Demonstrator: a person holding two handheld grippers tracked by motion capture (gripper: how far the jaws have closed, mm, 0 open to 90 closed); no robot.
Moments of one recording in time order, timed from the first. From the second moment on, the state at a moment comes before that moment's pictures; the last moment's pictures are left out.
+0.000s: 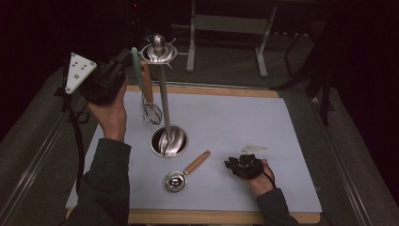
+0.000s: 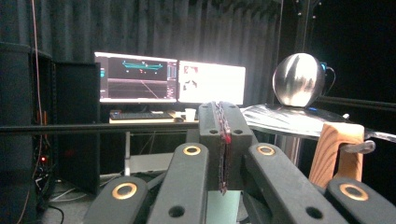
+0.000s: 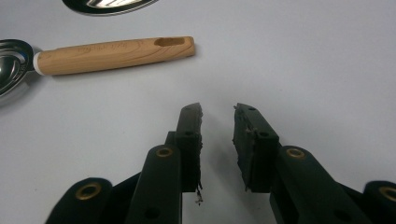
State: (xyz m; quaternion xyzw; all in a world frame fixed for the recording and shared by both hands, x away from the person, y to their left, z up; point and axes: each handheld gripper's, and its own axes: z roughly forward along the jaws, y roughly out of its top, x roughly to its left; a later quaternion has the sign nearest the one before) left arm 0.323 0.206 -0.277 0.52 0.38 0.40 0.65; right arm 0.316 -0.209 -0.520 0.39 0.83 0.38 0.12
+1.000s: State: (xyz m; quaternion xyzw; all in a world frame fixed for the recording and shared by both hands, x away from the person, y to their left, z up) left arm 0.283 0.239 -0.375 0.54 0.43 0.35 0.63; right arm 0.314 -0.191 -0.520 0.37 0.85 0.37 0.12
